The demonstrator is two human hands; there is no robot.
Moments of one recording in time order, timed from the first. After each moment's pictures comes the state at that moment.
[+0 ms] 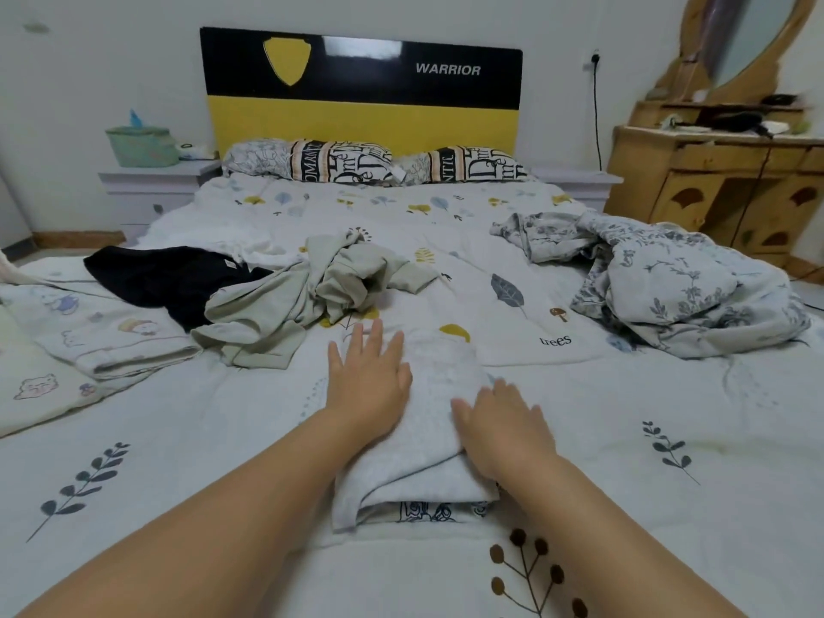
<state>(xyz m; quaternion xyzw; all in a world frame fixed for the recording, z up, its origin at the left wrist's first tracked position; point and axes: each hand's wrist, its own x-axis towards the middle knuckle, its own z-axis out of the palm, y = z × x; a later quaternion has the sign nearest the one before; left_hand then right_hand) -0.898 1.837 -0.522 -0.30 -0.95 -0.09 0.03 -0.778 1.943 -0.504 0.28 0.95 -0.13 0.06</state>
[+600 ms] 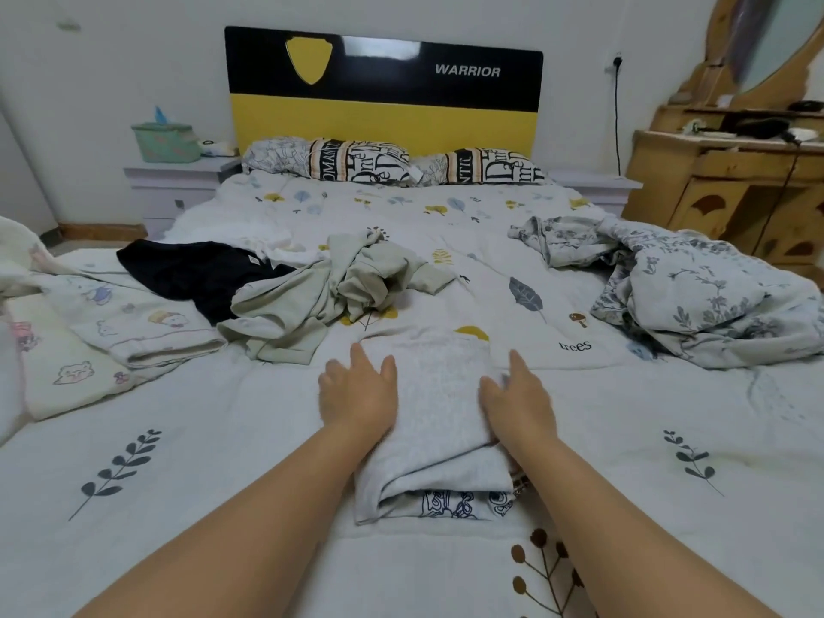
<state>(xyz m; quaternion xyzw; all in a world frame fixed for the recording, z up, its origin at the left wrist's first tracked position) -0.899 1.818 -0.529 -0.07 -0.95 -0.29 -0.05 -0.805 1.958 -0.523 0.33 0.86 -0.37 -0.11</state>
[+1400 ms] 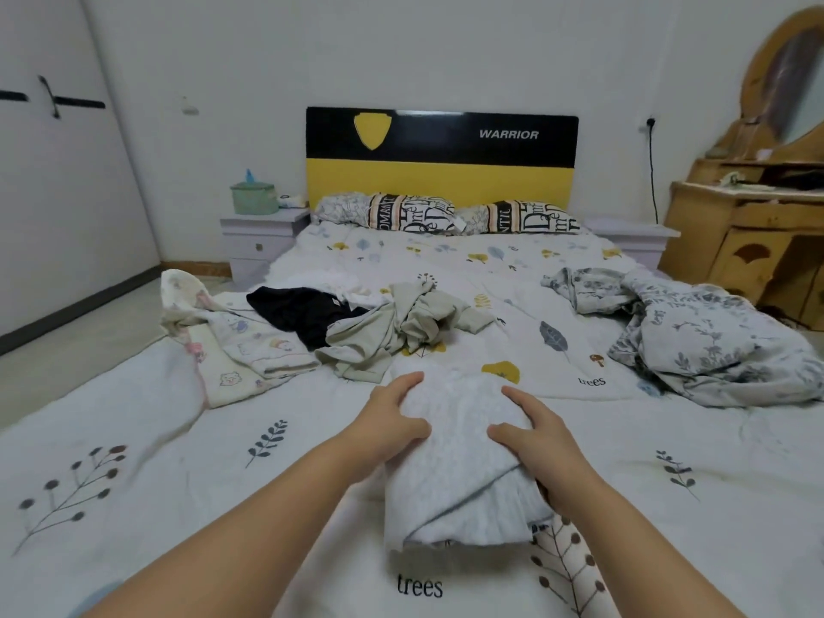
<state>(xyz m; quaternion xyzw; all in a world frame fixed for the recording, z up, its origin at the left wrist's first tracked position) -0.805 1.709 -0.436 -0.18 -0.82 -0.52 -0.18 -0.701 1.875 -0.431 0.20 0.76 -0.61 -0.12</state>
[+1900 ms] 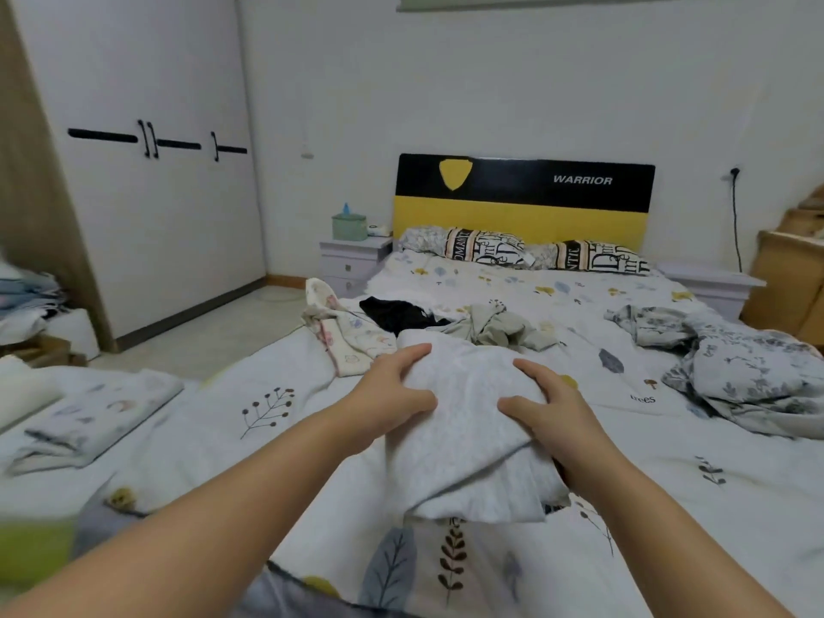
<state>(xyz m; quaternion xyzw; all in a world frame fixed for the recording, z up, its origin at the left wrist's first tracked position) -0.658 1.563 -0.340 -0.17 -0.82 -0.54 -0.06 -0.591 1.747 -0.345 0.08 0.78 -0.61 -0.14</state>
